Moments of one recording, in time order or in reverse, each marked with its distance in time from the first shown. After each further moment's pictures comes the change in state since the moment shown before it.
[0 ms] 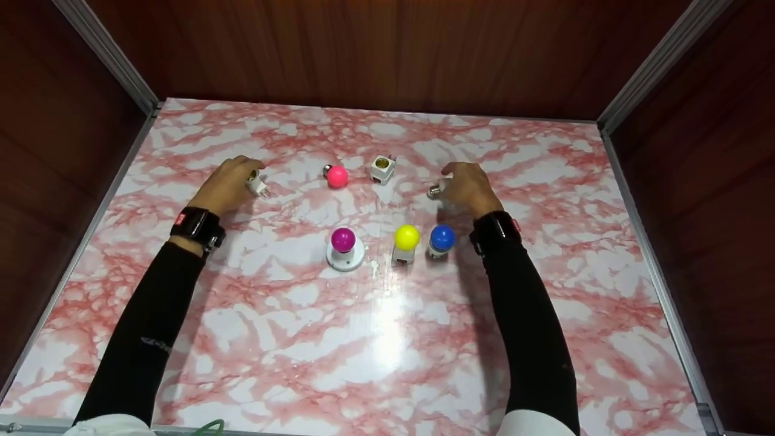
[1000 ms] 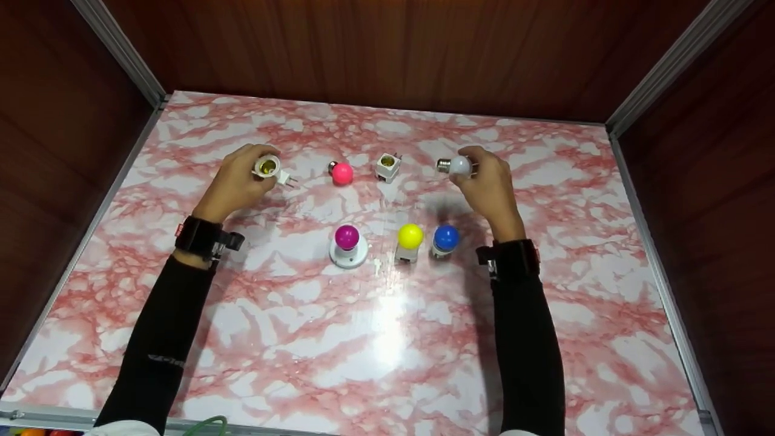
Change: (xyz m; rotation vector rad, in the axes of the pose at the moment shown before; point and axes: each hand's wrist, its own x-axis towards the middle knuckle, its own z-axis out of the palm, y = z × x) left_hand -0.022 0.042 -0.012 -0.345 0.179 0.061; right_hand -0.047 -0.013 -0.009 0.269 0.388 -0.135
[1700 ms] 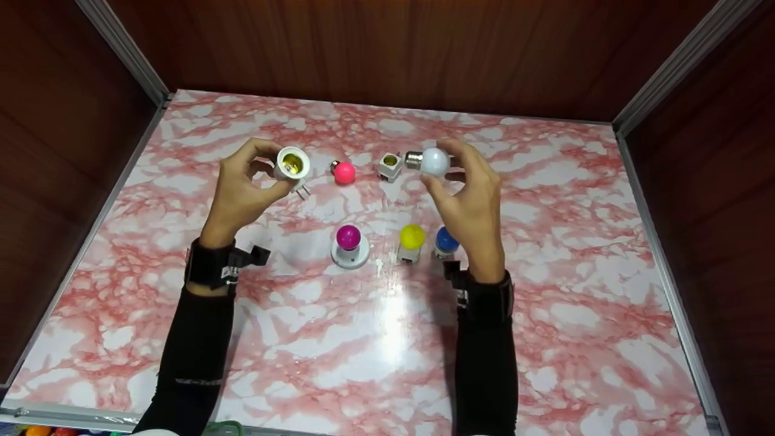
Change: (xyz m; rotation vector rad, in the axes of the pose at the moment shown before) left_hand -0.025 0.084 0.001 -0.349 0.257 0.227; right_hand -0.057 -0.072 0.015 0.311 0.319 -0.375
